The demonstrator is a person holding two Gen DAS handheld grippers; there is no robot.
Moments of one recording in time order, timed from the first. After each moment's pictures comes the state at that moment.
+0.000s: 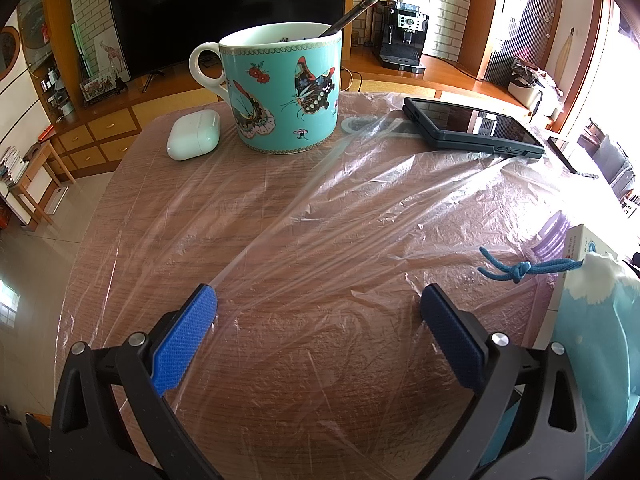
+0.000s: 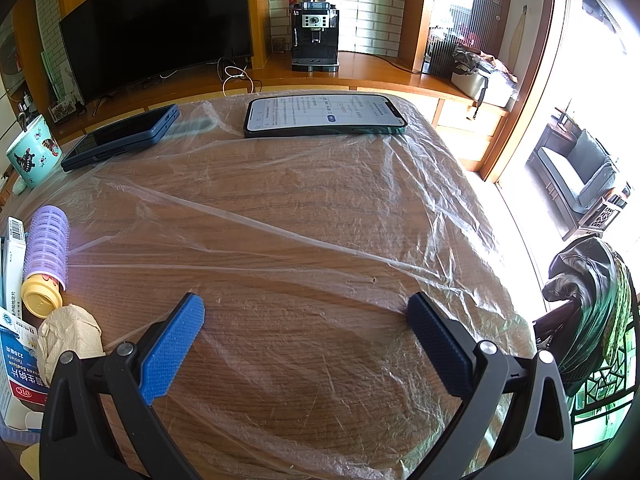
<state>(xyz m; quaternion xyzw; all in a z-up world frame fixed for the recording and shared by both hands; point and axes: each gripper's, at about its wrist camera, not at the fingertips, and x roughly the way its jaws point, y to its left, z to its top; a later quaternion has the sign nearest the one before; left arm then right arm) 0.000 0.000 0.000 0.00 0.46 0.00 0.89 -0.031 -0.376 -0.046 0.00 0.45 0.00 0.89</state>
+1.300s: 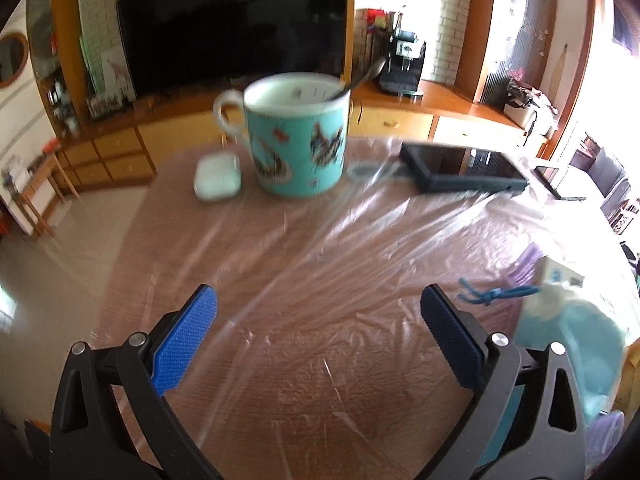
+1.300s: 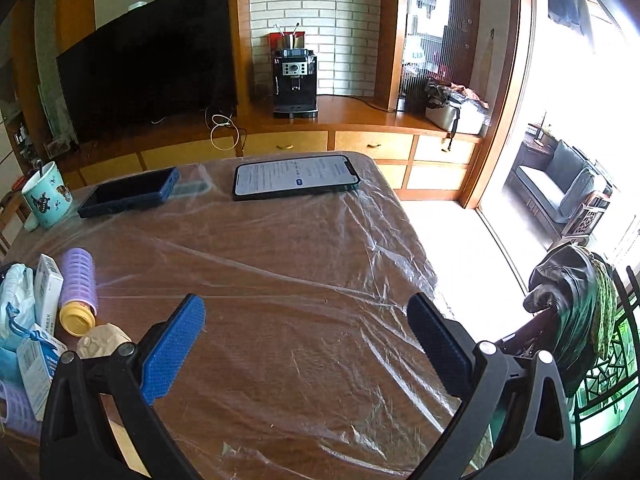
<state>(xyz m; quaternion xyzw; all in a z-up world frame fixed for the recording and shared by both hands) -0.017 0.006 0.046 0.01 0.41 0.00 0.91 -0.077 -0.391 0.013 0.01 0.36 -0.03 0.93</state>
